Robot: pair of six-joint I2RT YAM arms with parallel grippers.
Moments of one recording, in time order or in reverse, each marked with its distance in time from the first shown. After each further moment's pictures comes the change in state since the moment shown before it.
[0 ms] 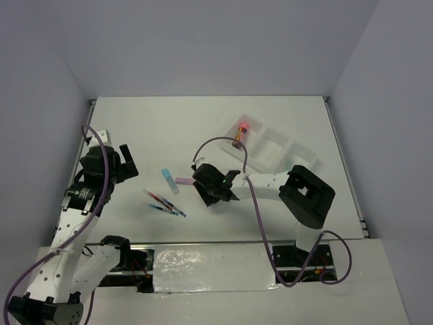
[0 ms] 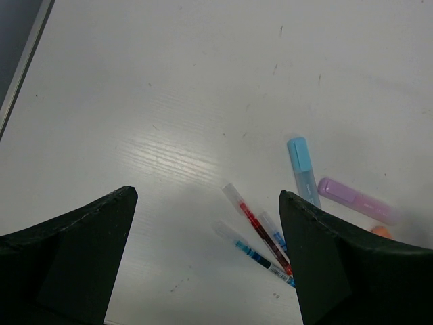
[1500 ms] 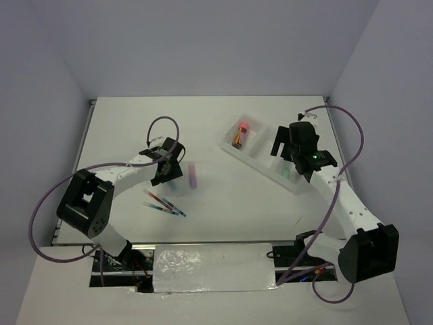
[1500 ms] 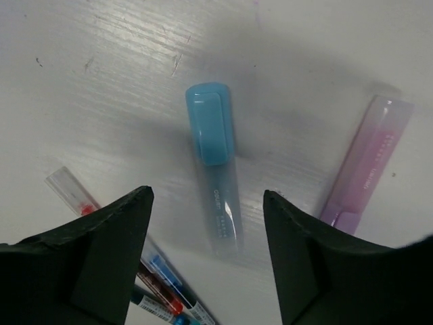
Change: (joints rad) left arm -0.333 0.805 0.084 0.178 -0.039 -0.478; right arm -0.802 -0.606 -0.090 -0.198 0.091 0.050
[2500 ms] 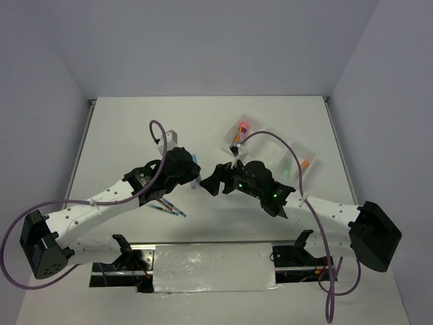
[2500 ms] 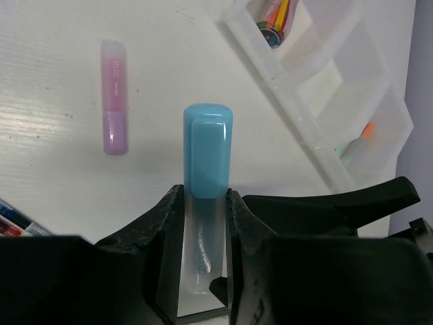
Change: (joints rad) left arm -0.372 -0.383 0.030 0.071 -0.067 -0.211; right arm 0.663 0.005 -0.357 0.822 -0.369 0.209
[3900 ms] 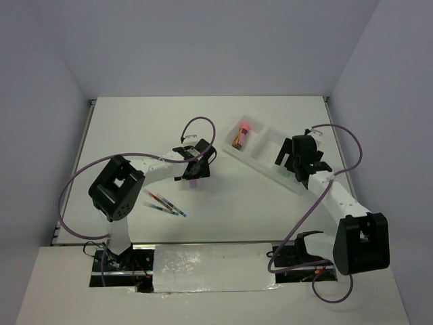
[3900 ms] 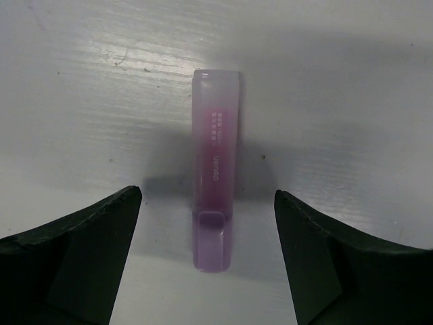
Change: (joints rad) left arm 0.163 0.648 0.202 -0.055 -0.016 0.246; right arm -0.746 0.022 0.124 -0.625 0.383 -0.136
